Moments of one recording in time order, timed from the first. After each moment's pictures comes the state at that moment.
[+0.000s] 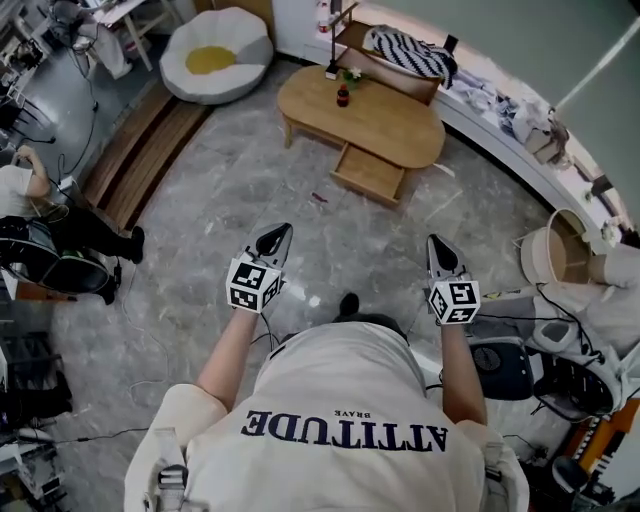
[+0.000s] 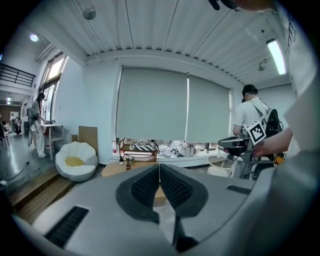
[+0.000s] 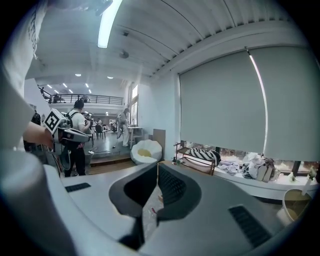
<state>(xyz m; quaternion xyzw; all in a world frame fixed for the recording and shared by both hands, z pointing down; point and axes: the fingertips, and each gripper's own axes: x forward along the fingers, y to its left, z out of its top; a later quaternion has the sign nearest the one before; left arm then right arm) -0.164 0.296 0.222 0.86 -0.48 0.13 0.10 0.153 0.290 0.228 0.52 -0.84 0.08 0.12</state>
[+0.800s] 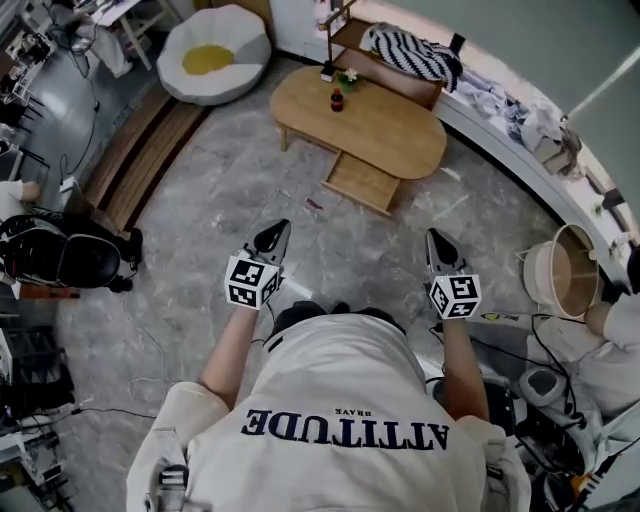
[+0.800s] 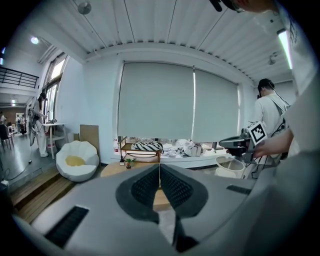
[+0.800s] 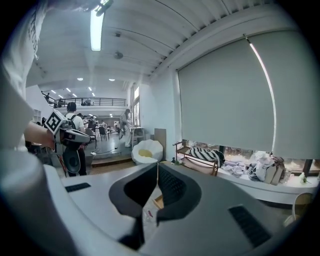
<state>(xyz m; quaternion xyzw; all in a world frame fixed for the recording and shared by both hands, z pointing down) -0.093 0.188 0.236 0.85 -0.50 0.14 0.11 0.223 0.167 0.250 0.49 -0.86 0.09 0.12</state>
